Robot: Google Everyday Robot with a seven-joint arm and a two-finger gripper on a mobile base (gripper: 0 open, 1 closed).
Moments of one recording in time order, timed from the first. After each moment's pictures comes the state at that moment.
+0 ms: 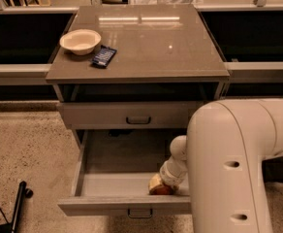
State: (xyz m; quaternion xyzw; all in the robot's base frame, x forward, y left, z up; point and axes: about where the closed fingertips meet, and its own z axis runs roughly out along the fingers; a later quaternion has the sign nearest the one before) arm 0.491 -0.093 0.366 0.04 -0.98 -0.17 0.07
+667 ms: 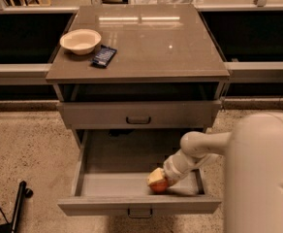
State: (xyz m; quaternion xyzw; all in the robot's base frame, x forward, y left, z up) arm 0.501 -0.081 0.402 0.07 -0.97 -0.25 0.03
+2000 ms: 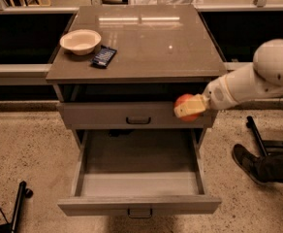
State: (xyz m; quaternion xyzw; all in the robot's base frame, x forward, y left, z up) arm 0.571 -0.157 0.763 0.27 -0.90 -0.27 -0.23
